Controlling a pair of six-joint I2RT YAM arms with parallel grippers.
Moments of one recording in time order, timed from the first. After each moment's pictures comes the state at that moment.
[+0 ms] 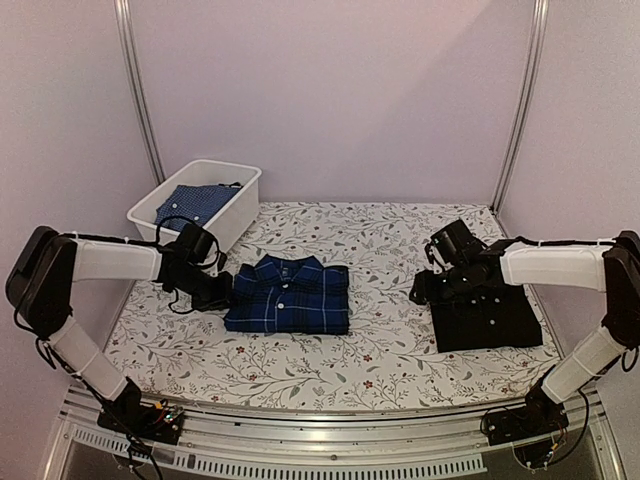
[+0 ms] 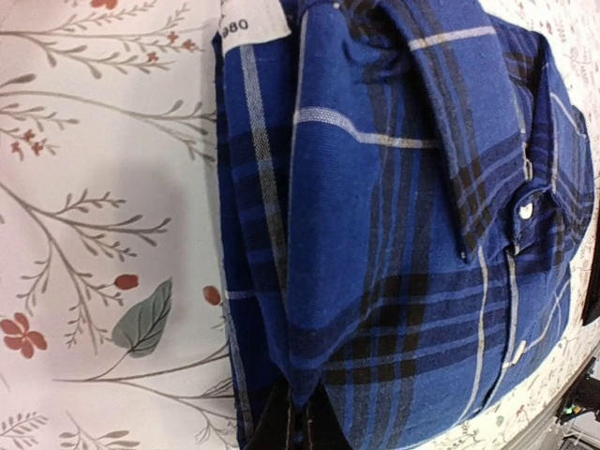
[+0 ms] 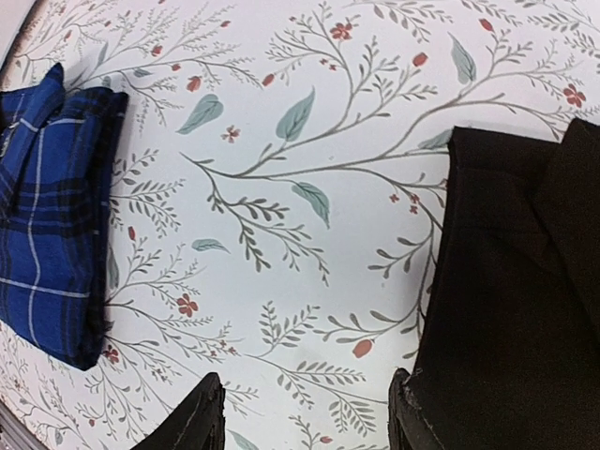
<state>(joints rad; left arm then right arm) -0.39 1.60 0.83 -0.32 0.23 -0.54 0.58 1.52 0.89 -0.37 0.01 0.53</state>
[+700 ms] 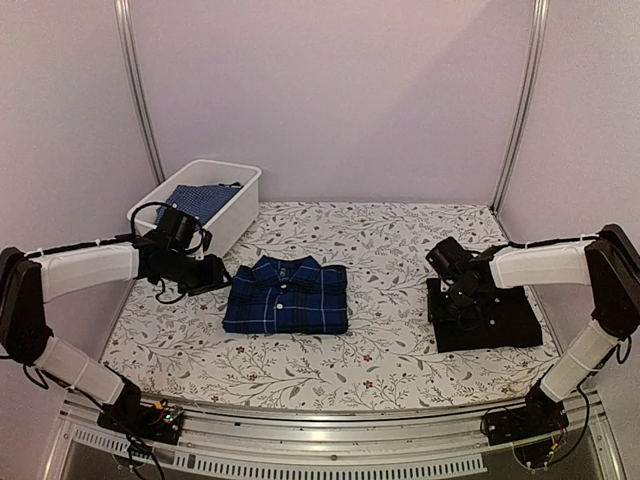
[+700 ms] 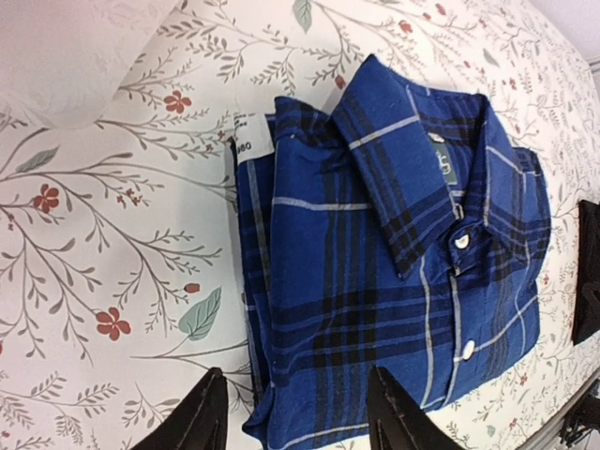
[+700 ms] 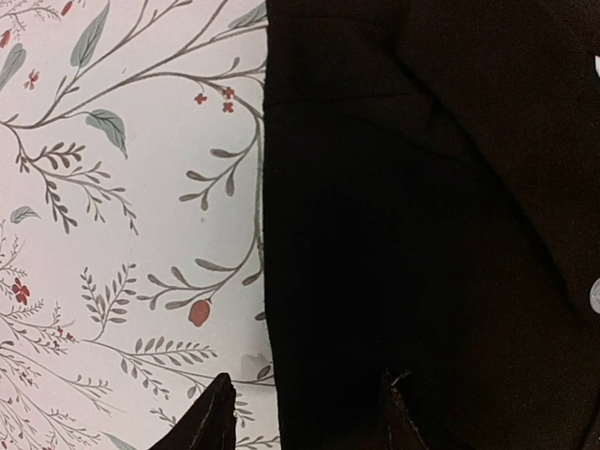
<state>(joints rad) -0.37 1.41 0.83 -0.40 0.14 -0.50 0.58 1.59 0.86 -0.52 0.17 0.62</state>
